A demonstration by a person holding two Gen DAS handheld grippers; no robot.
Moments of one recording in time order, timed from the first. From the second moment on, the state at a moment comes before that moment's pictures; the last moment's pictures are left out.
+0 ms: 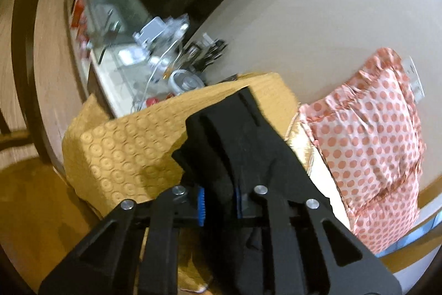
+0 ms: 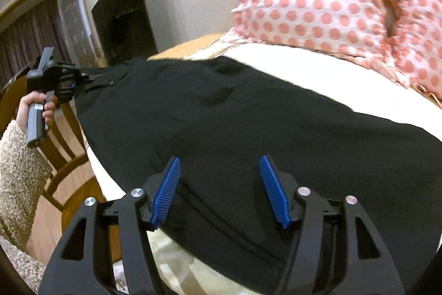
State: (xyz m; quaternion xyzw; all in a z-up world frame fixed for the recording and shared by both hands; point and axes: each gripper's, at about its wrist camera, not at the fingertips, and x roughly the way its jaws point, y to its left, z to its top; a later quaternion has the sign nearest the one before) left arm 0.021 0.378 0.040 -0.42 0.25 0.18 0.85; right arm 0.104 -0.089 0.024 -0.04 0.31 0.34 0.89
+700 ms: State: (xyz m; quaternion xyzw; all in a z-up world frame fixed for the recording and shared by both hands) left arm 0.132 0.005 0.167 -0.15 0.24 -0.21 0.94; right arm 0.087 -0.276 0.028 0.11 0.27 0.16 0.94
